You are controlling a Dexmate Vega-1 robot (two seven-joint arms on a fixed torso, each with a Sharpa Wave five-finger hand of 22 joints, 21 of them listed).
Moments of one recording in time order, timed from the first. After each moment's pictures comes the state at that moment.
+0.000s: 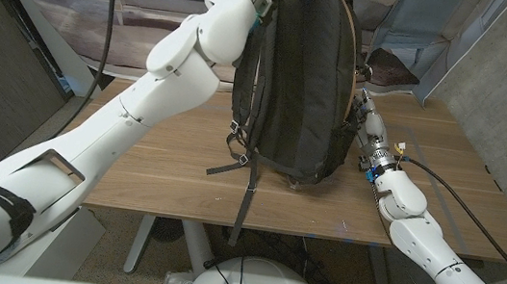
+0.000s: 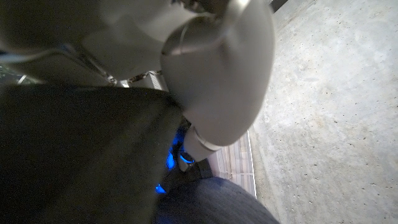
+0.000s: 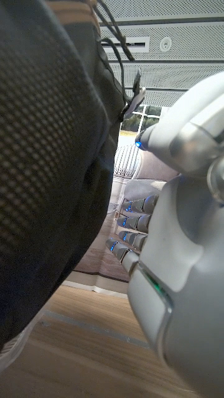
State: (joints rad) left arm 0.40 0.53 0.65 -2.27 0.50 0.55 0.05; left_hand 1.42 -0.03 0.59 -0.15 0.19 0.80 -0.05 0.91 0.69 0.69 -0.16 0.68 1.17 0.95 -0.05 0.36 1.08 0.78 -0.09 1.26 0.18; right arm -1.05 -0.57 -0.32 -1.58 0.63 0.45 0.03; right_hand 0.15 0.02 0.13 -0.02 0.22 0.07 0.04 0.20 0.18 0.04 0.09 0.22 0.18 -0.03 0.05 0.19 0.18 0.07 -0.04 0.20 0.18
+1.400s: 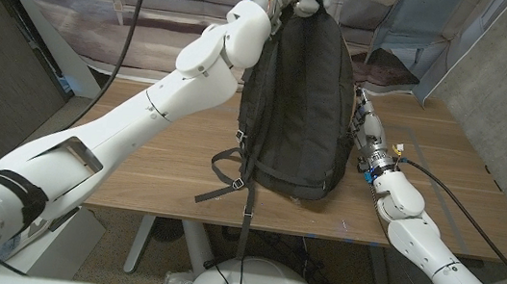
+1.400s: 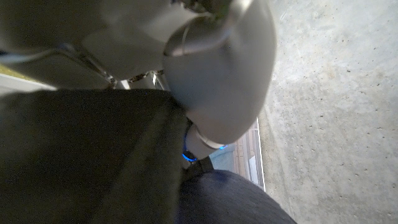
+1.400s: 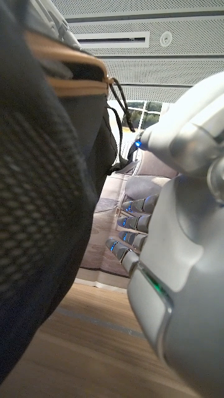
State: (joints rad) left arm 0.32 0.49 0.77 -2.10 0.55 0.60 -0.01; left_hand 1.39 -0.04 0.59 -0.13 0.18 0.85 -0.10 0.92 0.65 0.73 -0.20 0.67 1.15 0.97 -0.06 0.35 1.10 0.73 -0.07 1.30 0.19; right arm -1.04 -0.56 -0.33 -1.55 0.63 0.45 0.04; right_hand 0.15 0.02 0.13 -0.03 0.22 0.07 0.04 0.20 0.18 0.04 0.09 0.22 0.18 -0.03 0.05 0.19 0.18 0.07 -0.04 0.20 0.18
